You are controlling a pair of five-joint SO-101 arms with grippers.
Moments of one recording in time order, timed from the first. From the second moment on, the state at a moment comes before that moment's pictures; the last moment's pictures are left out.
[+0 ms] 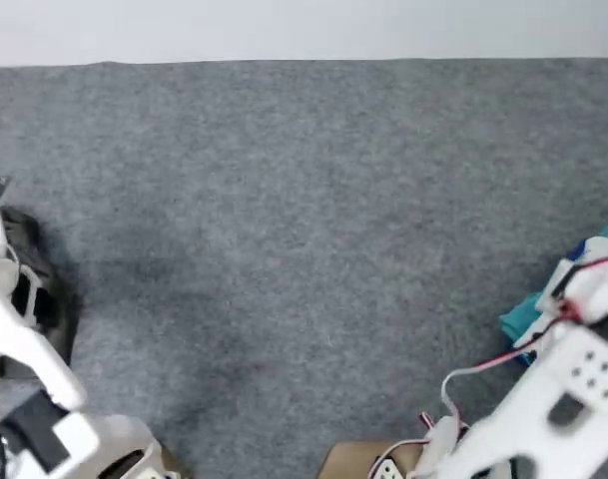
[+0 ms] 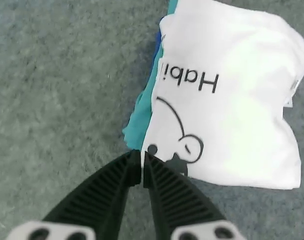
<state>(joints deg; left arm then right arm) -47.0 -2.0 8.7 97.5 -34.0 35.3 -43.0 17.1 91.9 7.6</state>
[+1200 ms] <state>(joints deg) -43.3 26.9 -2.5 97.2 -47.7 35.3 -65.4 23.8 99.8 18.3</state>
